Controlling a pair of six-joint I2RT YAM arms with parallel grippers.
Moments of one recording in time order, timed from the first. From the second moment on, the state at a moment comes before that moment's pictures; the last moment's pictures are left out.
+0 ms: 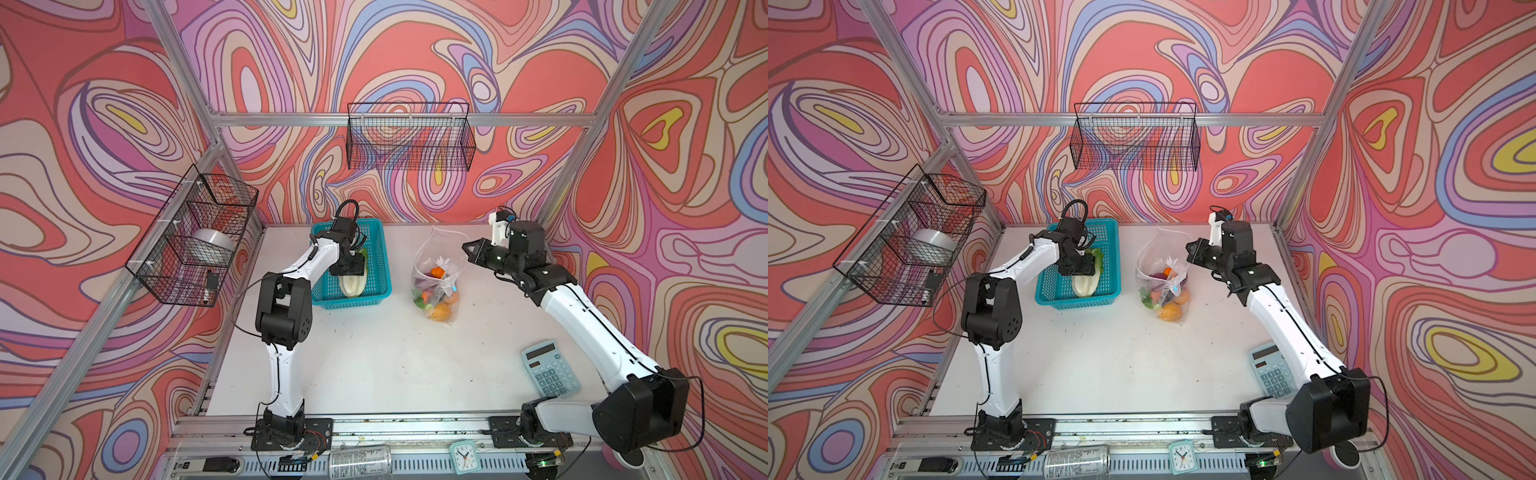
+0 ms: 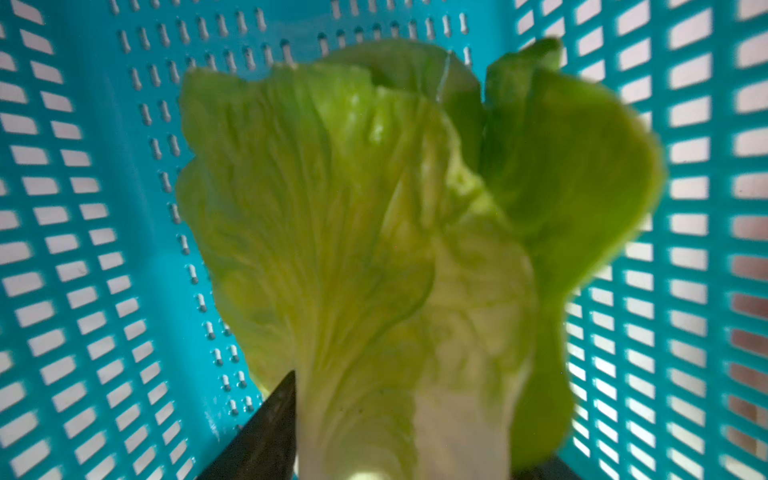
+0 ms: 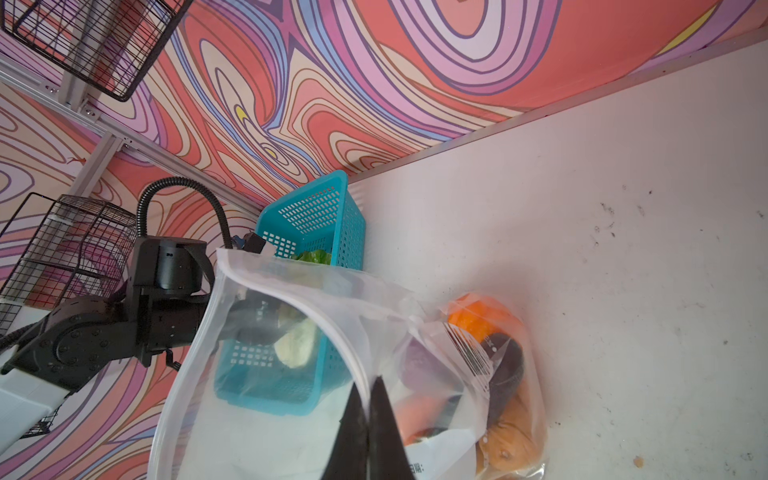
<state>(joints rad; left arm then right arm) -0.25 2.08 1.72 -0.85 0.04 -0.23 0.22 1.33 1.20 -0.34 -0.30 0.56</state>
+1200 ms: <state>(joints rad) -0.23 2.20 1.89 -0.99 -0.05 -0.24 0.22 1.31 1.19 -0.33 -0.30 0.56</state>
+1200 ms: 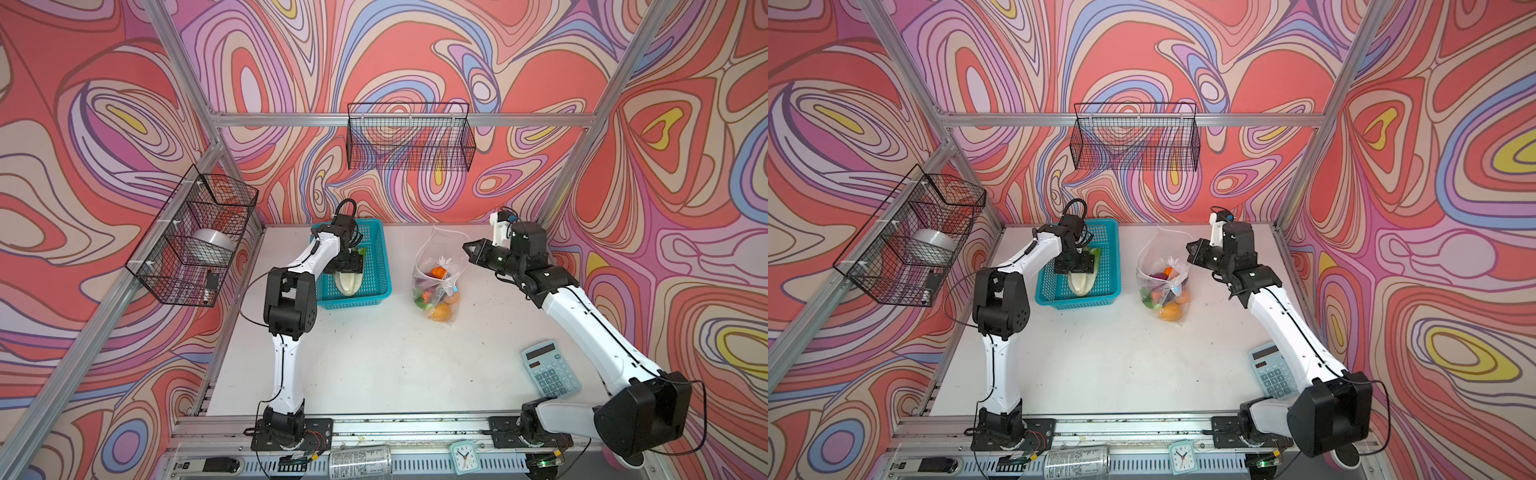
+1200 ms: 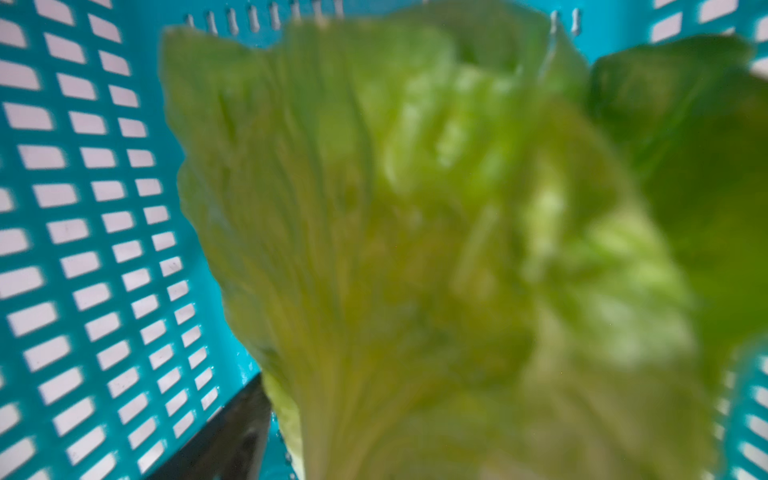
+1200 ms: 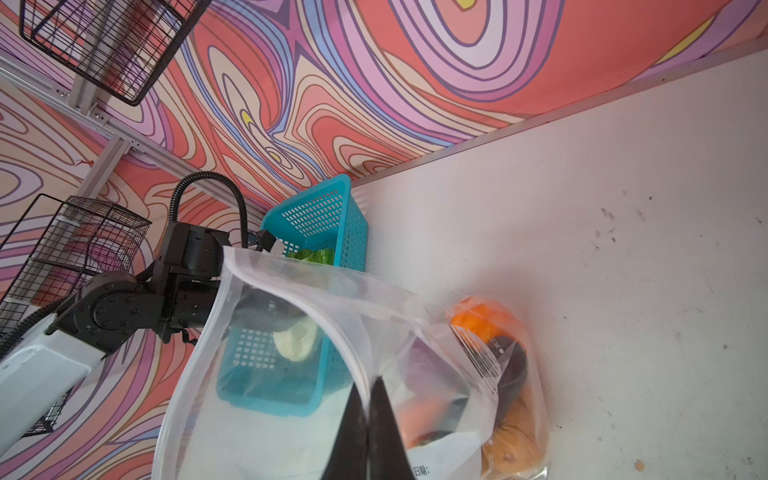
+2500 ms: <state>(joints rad) -0.48 1.41 1.45 -0.20 0.30 -0.47 0.22 1.33 1.19 -0.31 -0.32 0.62</state>
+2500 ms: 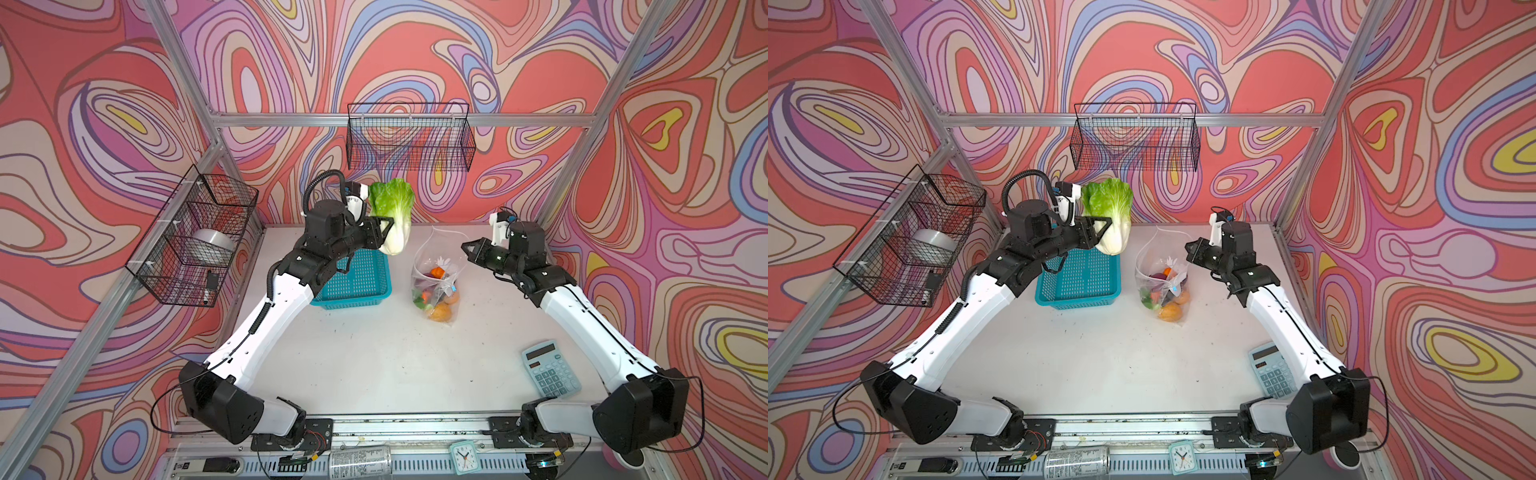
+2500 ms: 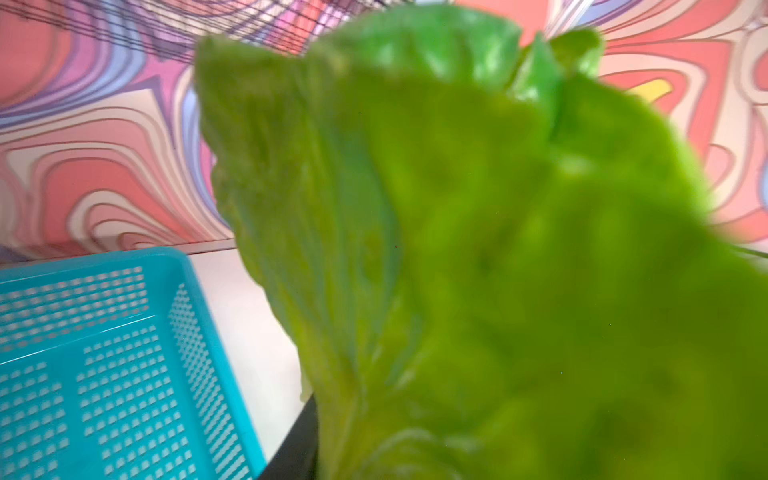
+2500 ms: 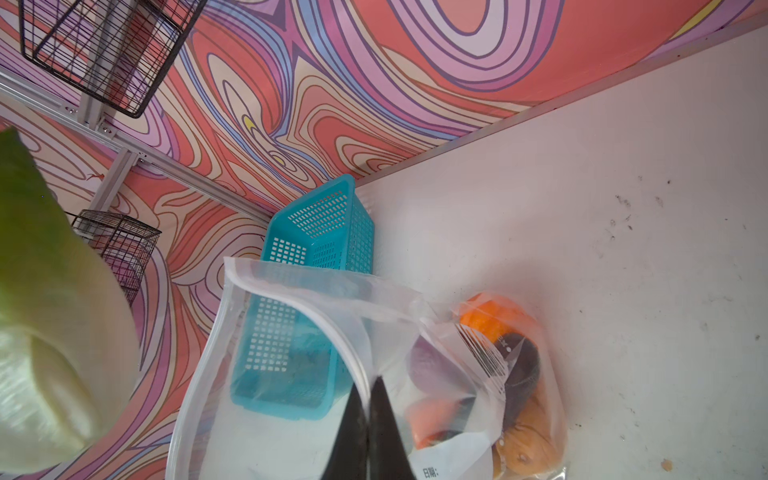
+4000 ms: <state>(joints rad) -0.89 1.71 1.30 0.25 -0.29 -0.18 0.22 1.26 1.19 -0.31 -0.34 0.70</state>
